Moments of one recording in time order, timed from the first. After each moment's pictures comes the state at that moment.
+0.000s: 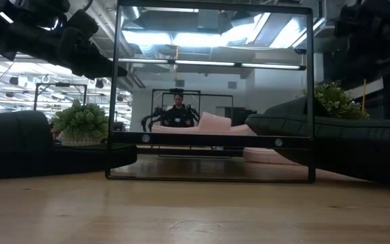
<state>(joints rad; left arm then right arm) 0.23 0.69 0.22 0.26 -0.07 0.08 0.10 0.58 0.59 -0.76 0.27 0.58</state>
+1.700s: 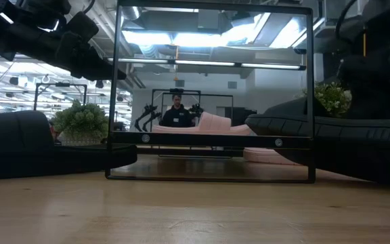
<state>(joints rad) 0.23 0.69 0.22 0.23 -0.07 0.11 0.30 0.84 0.39 -0.65 0.43 1.23</state>
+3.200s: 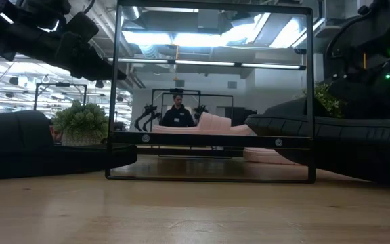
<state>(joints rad) 0.23 0.69 0.22 0.23 -0.07 0.11 0.30 1.04 0.37 -0.54 0.58 1.30</state>
